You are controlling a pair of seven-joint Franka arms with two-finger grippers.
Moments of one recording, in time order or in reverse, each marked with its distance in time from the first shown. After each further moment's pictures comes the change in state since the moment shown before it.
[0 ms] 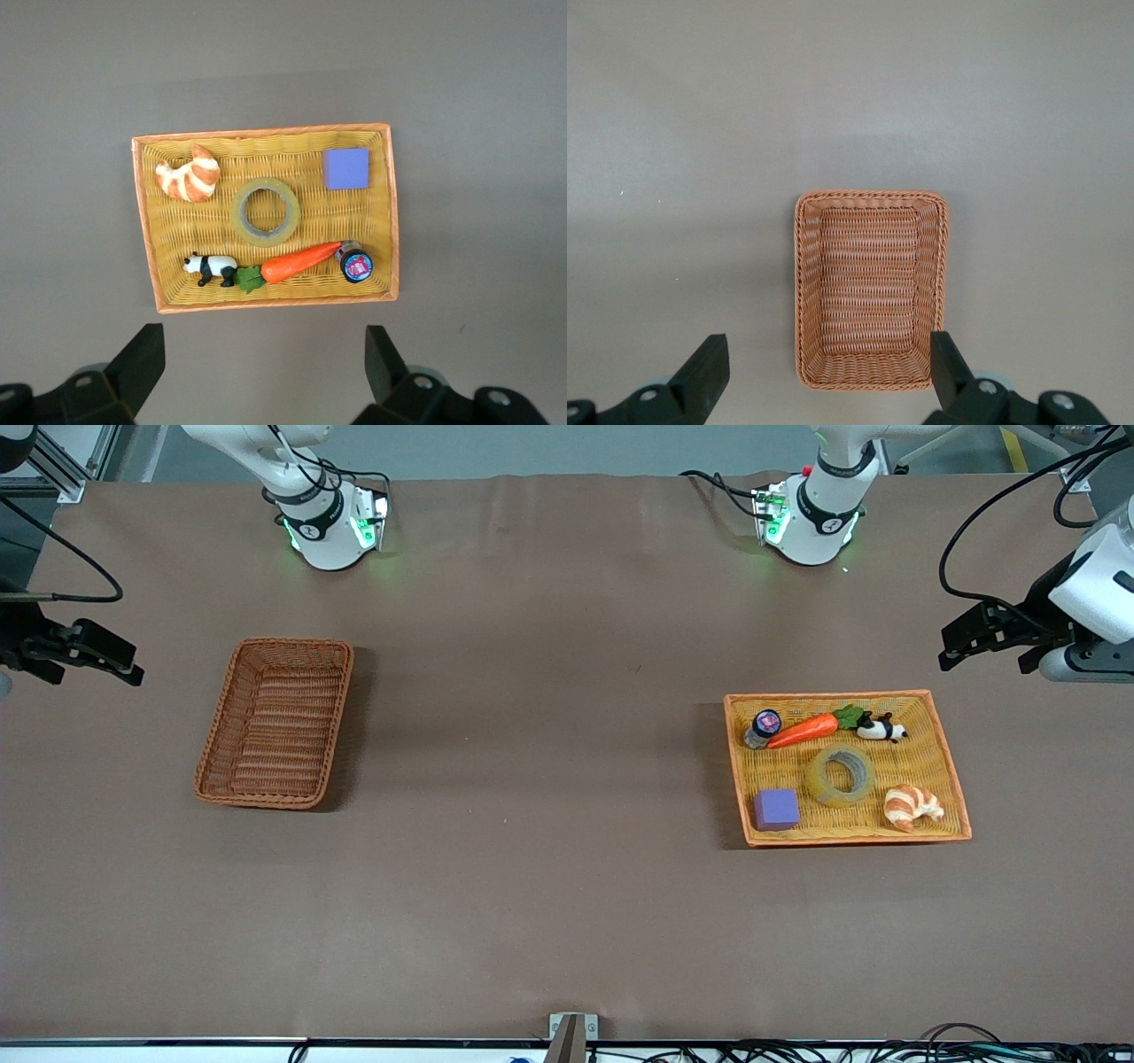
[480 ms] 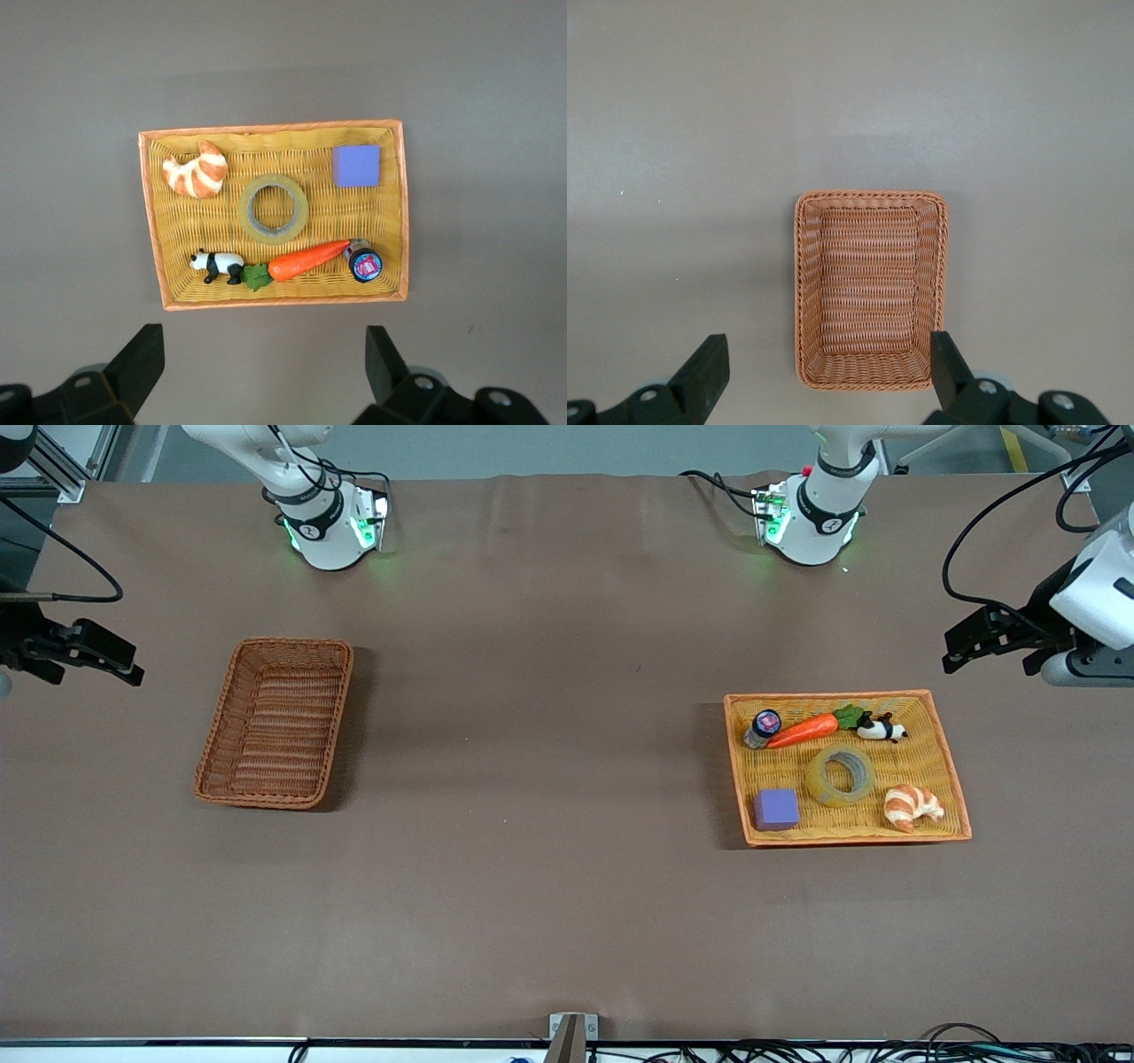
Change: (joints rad) left arm 0.002 0.020 0.005 -0.006 0.008 -0.001 -0.007; right arm 0.000 0.000 0.000 0.000 0.000 0.000 0.000
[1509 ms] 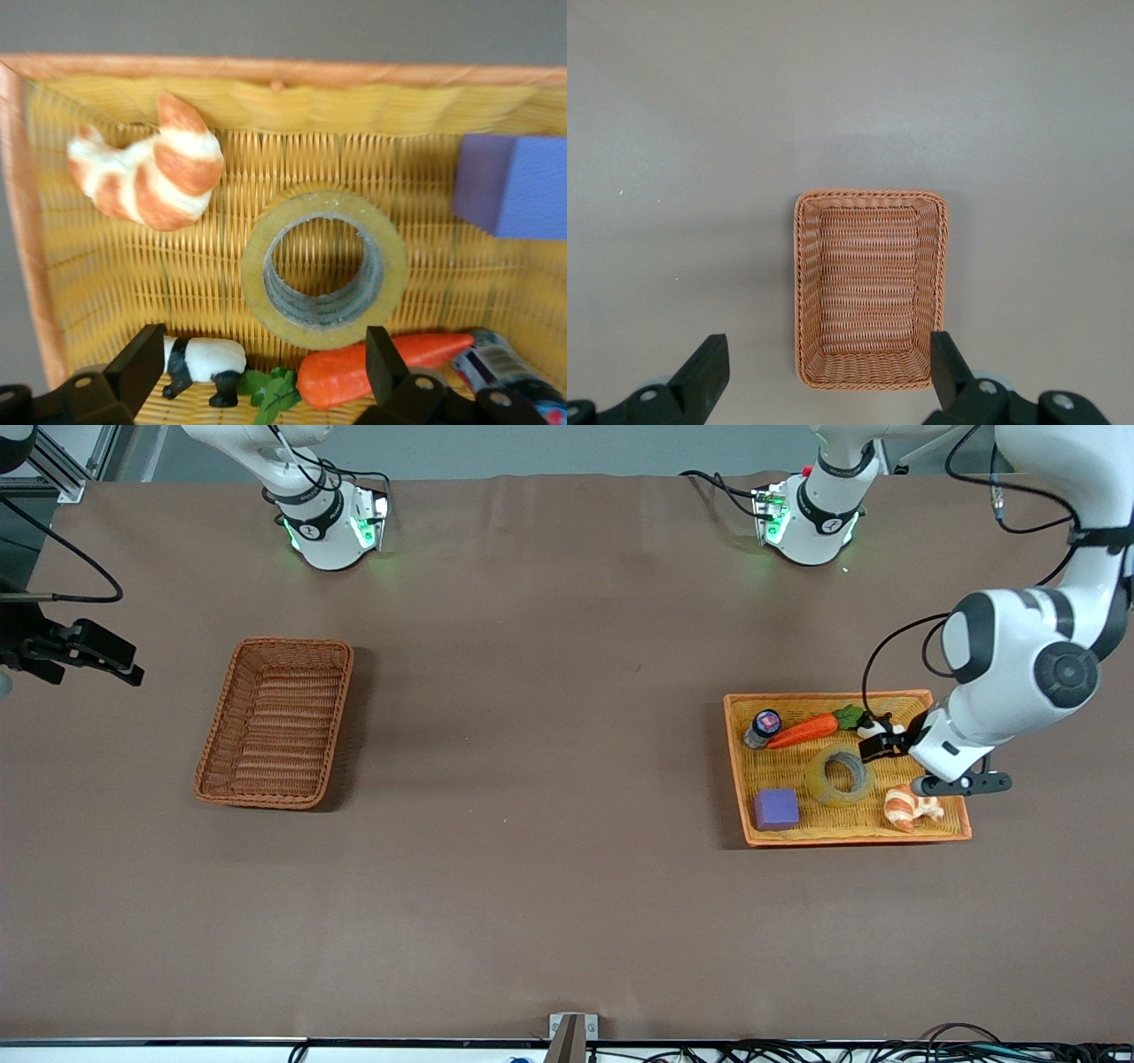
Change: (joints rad) left arm 0.010 0.251 0.067 -0.499 0.002 0.678 0.008; right arm 0.000 0.000 -0.001 -0.001 0.000 -0.001 0.000
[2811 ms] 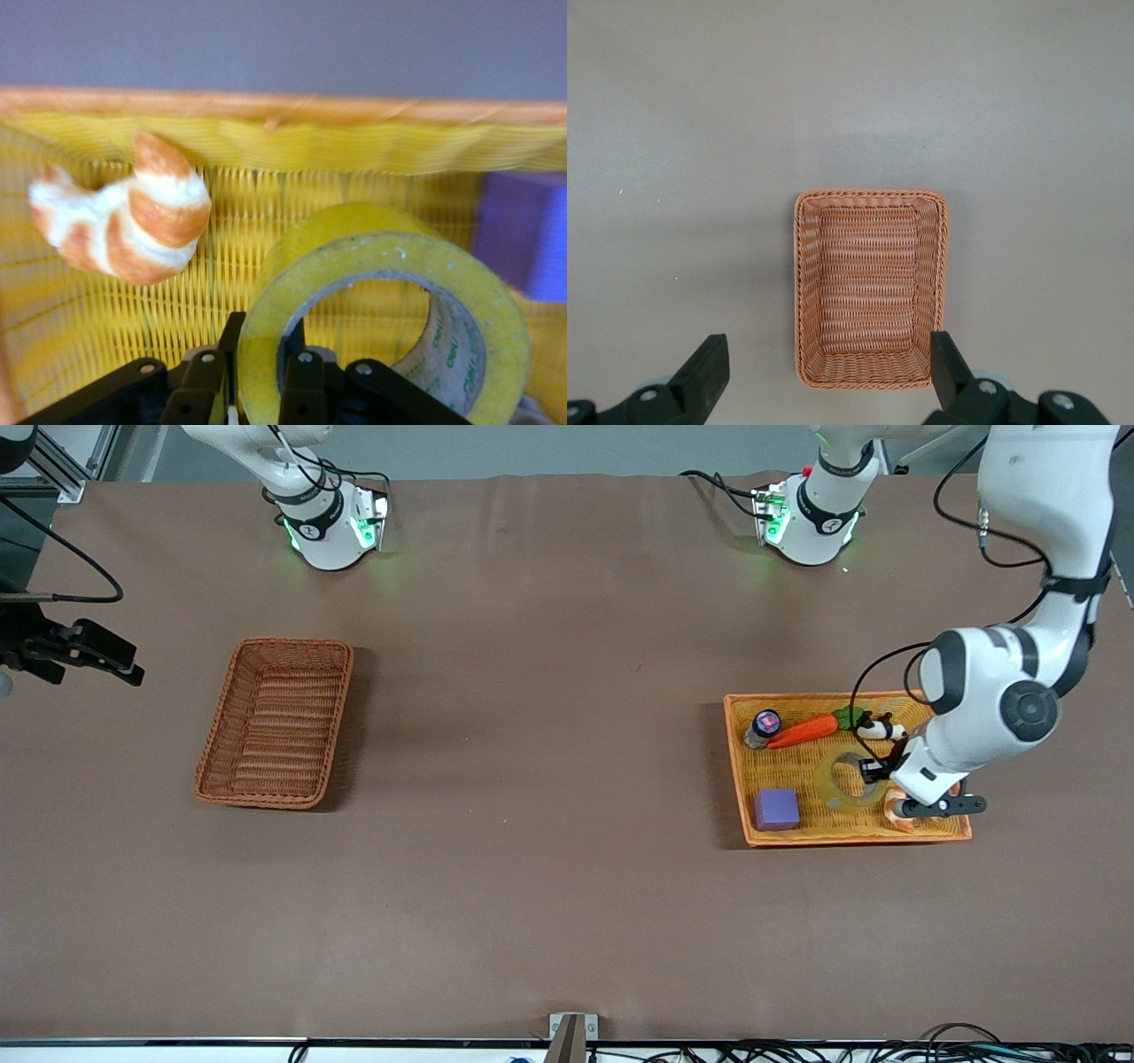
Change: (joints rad) left arm -0.001 0.048 -0.016 0.087 0.001 0.014 0.000; right arm 0.000 0.000 0.000 -0.001 0.000 -0.001 0.000
